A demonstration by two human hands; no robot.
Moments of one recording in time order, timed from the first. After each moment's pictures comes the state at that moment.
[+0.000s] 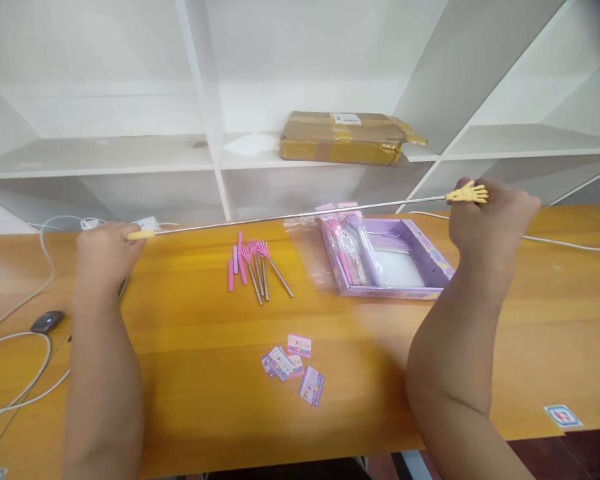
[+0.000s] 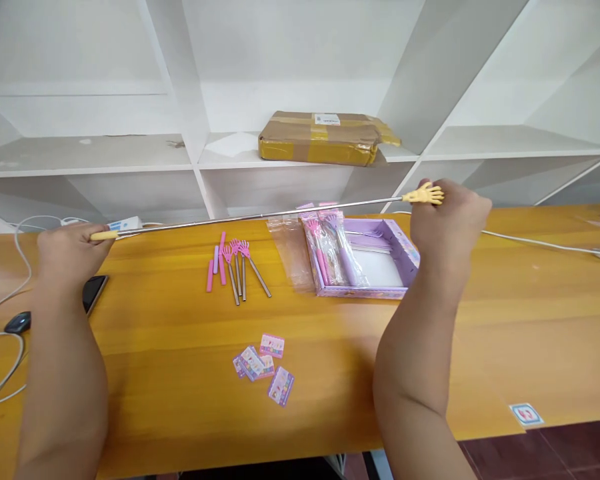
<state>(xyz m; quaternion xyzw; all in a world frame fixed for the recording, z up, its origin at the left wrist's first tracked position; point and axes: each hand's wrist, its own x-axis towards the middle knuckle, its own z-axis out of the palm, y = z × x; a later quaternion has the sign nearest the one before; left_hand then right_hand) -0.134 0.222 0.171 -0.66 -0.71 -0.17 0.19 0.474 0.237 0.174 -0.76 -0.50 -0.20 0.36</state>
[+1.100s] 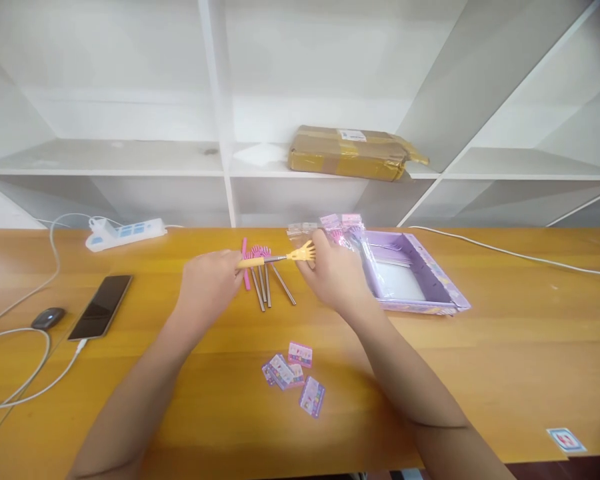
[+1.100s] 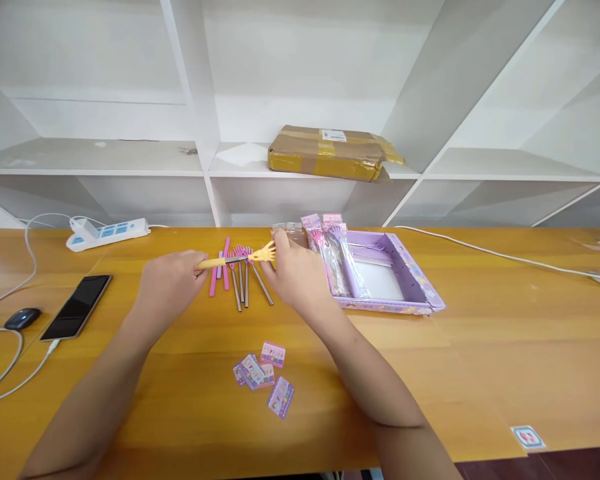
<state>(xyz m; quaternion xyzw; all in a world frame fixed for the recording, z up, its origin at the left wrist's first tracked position) 0.016 0.175 0.156 -0.77 -0.62 -0.14 0.10 0.262 0.191 0.151 -0.61 -0.76 -0.04 0.23</state>
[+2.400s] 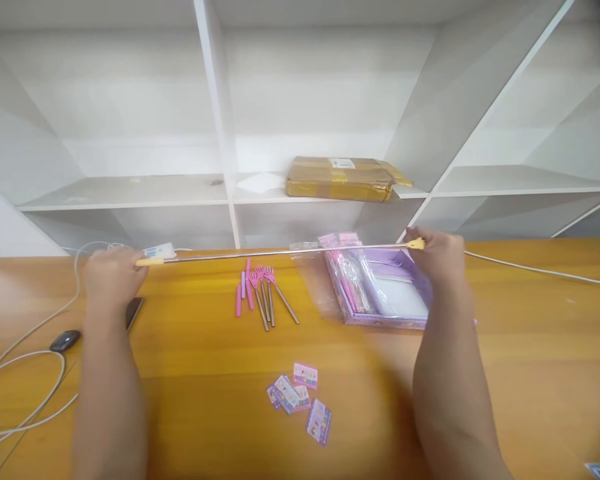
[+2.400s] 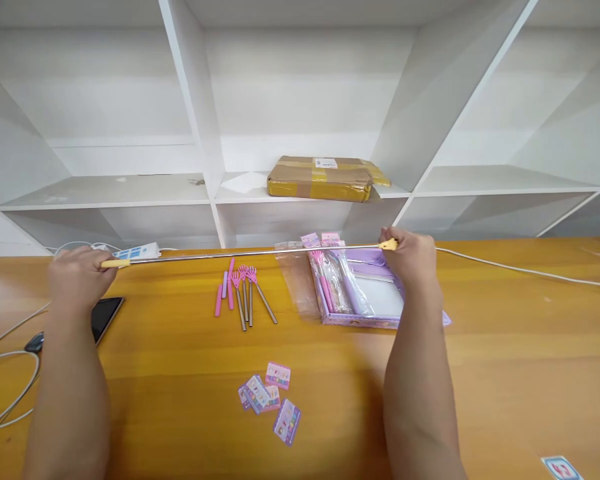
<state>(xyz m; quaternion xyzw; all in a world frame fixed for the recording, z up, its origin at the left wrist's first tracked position) -0.171 0.221 0.170 -0.67 -0.66 -0.15 0.32 0.465 0.263 0.146 -0.69 -0.61 -0.09 0.38</state>
